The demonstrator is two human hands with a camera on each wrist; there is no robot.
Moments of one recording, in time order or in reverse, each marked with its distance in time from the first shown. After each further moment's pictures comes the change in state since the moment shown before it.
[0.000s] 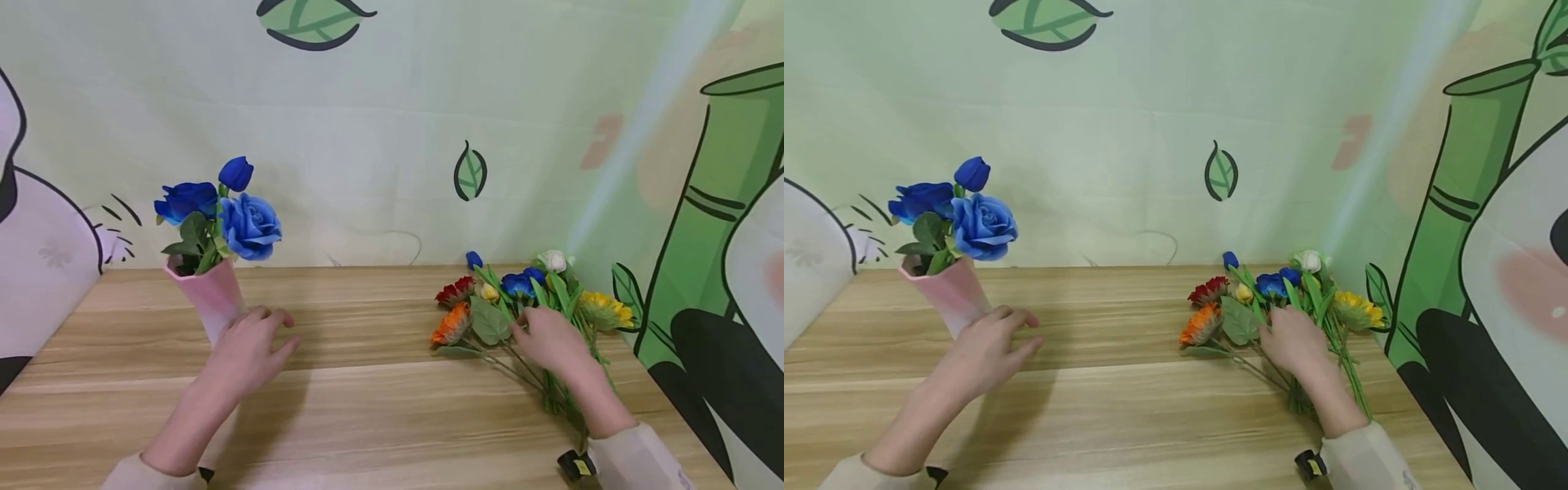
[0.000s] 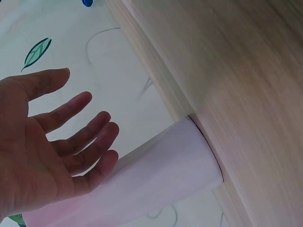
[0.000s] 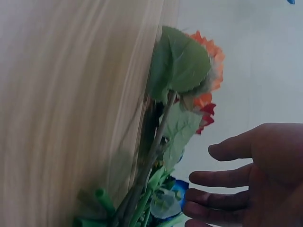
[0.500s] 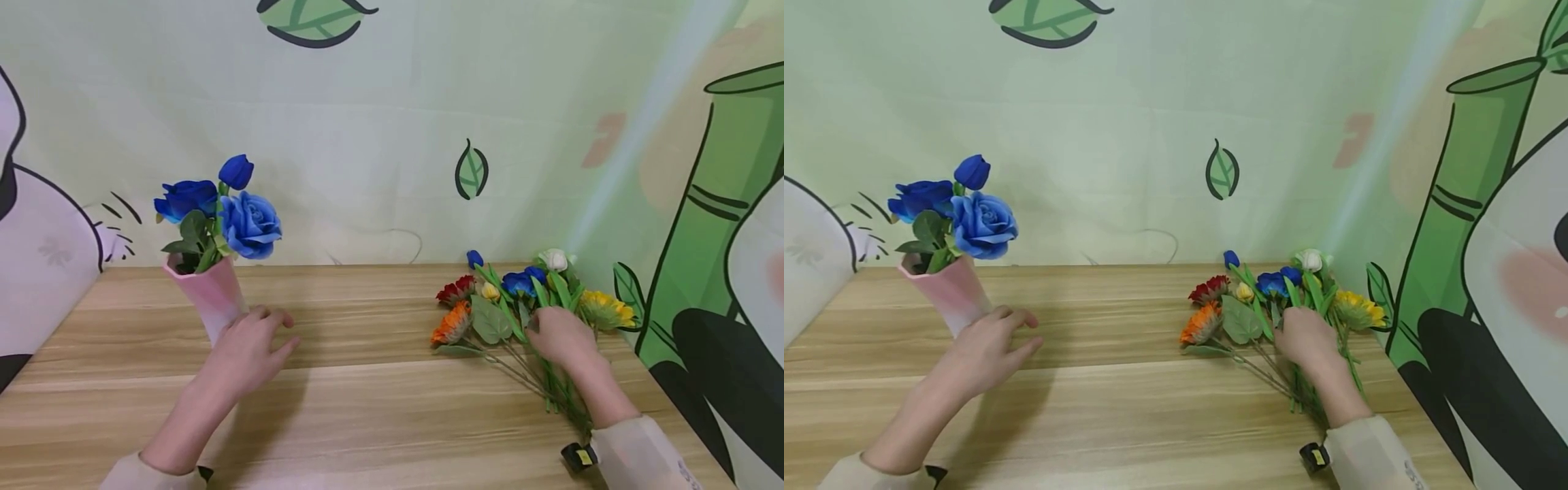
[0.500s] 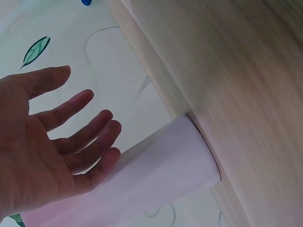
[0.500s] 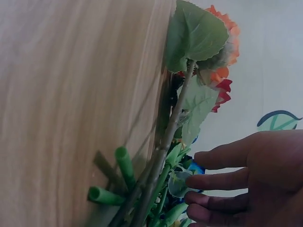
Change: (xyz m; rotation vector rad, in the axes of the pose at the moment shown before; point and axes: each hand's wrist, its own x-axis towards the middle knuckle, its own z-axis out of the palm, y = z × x) left_hand -0.001 -0.003 0.001 -0.009 -0.032 -0.004; right_hand 0.009 0.022 -0.001 -0.051 -0.039 0.059
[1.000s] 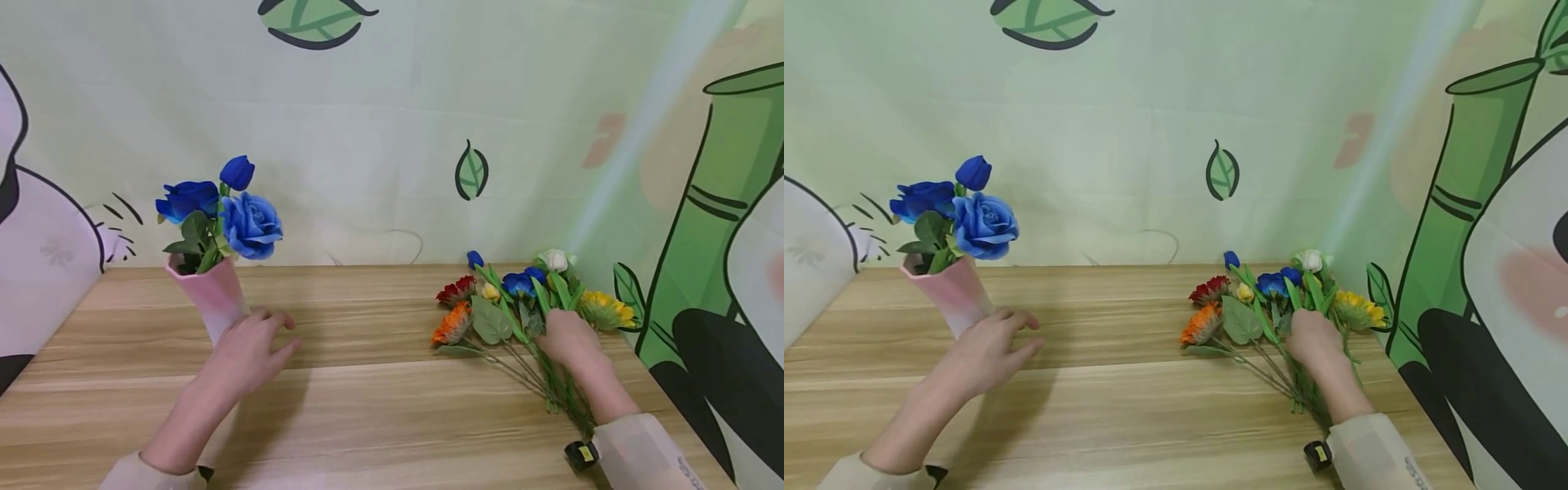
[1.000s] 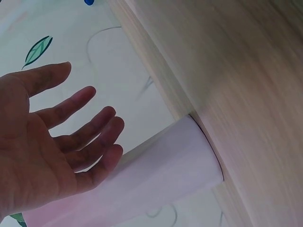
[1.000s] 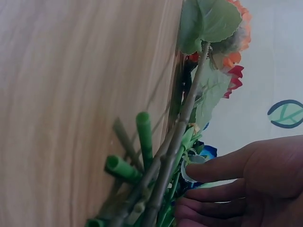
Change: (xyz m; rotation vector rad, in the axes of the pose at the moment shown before) left_hand 0.000 0.000 -0.002 0.010 -0.015 0.014; right_hand 0.002 0.012 -0.001 -0.003 -0.055 0.086
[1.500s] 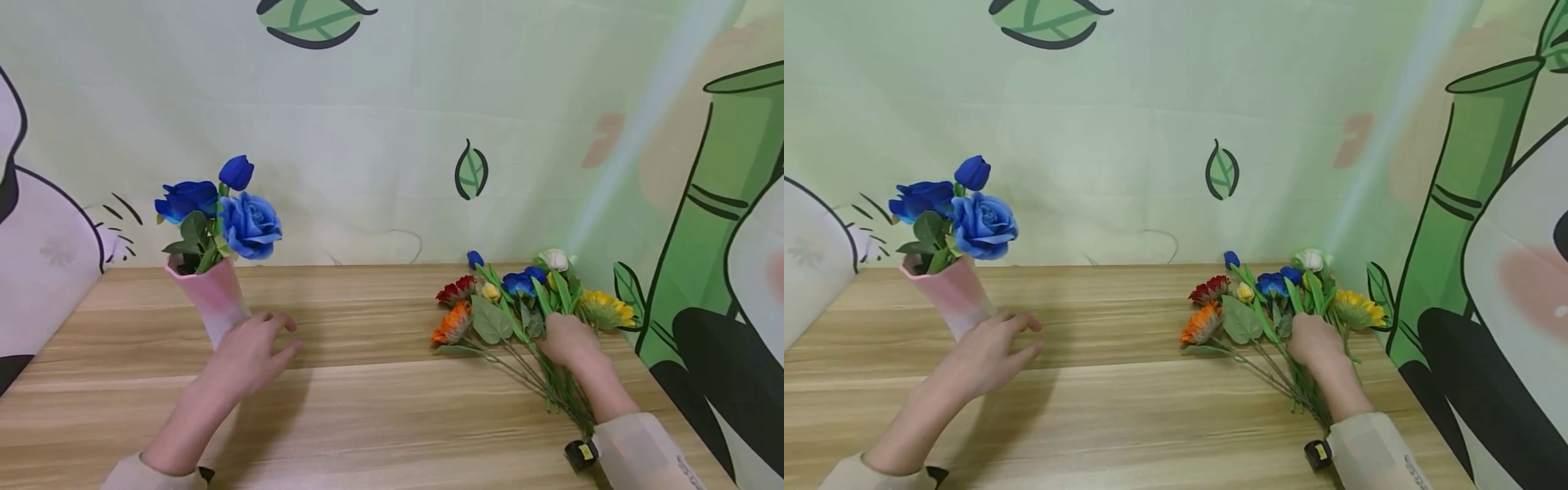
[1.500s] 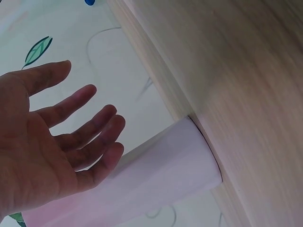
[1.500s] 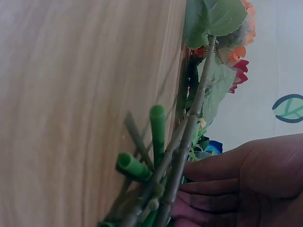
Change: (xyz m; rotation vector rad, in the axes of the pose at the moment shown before) left_hand -0.001 0.001 0.001 -0.007 -0.001 0.012; right_hand 0.001 0.005 0.005 -0.002 -0.050 -0.001
